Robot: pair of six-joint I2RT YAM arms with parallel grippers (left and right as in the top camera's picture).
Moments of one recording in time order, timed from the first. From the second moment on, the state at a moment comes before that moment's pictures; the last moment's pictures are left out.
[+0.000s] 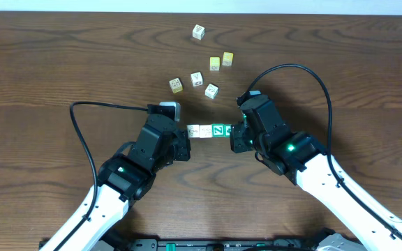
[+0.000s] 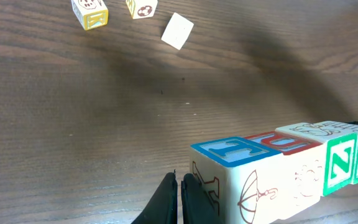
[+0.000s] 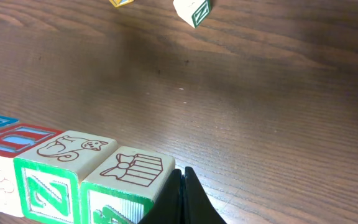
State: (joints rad) left arm -0.57 1.10 0.72 -0.37 0.02 -0.54; right arm 0.62 1.34 0.97 -0.55 0.00 0.46
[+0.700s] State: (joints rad) left arm -0.57 1.14 0.72 -0.38 0.02 -0.54; right arm 0.62 1.38 0.97 -0.53 0.01 0.46
